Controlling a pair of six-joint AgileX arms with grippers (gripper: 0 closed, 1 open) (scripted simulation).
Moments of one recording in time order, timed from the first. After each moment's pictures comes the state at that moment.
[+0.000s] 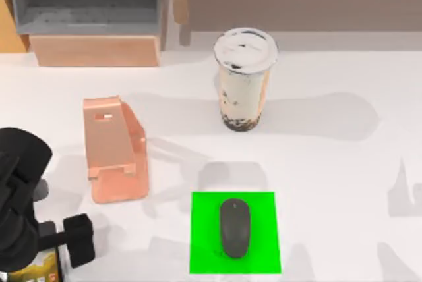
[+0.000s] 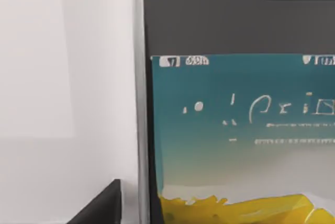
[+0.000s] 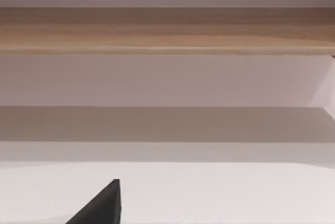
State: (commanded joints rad) left arm -0.26 1.40 0.49 -0.65 -0.02 -0.56; right arm 0.00 0.00 0.00 0.00 0.00 0.00
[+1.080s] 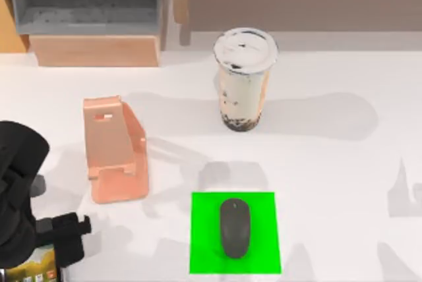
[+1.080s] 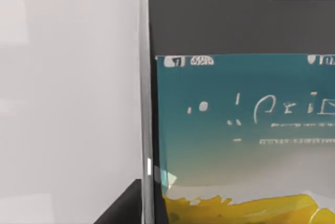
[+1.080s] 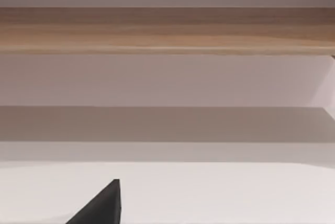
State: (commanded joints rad) left arm -0.27 1.34 0.55 -0.75 -0.02 -0.56; right arm 0.00 0.00 0.00 0.00 0.00 0.00
